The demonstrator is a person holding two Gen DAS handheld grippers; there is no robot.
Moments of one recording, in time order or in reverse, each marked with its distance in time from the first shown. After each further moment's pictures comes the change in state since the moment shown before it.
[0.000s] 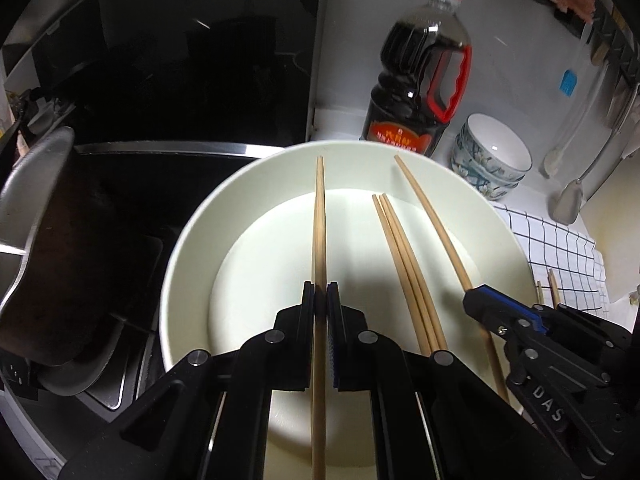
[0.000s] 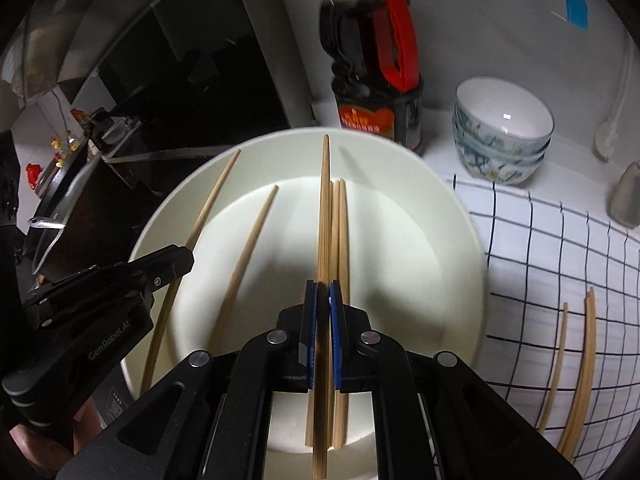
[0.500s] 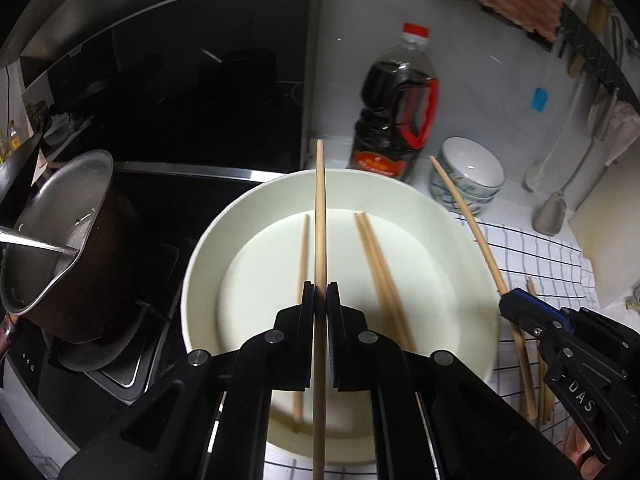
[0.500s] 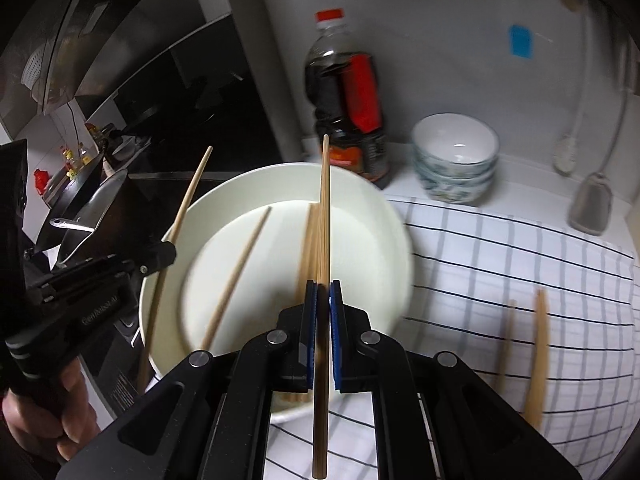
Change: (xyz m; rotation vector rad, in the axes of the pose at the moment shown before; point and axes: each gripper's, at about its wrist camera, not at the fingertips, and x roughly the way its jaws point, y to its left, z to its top) left arm -0.054 -0.014 -0.010 -0.008 -0.087 0.026; right arm -0.070 -0.015 -0.016 -0.027 -0.109 0.005
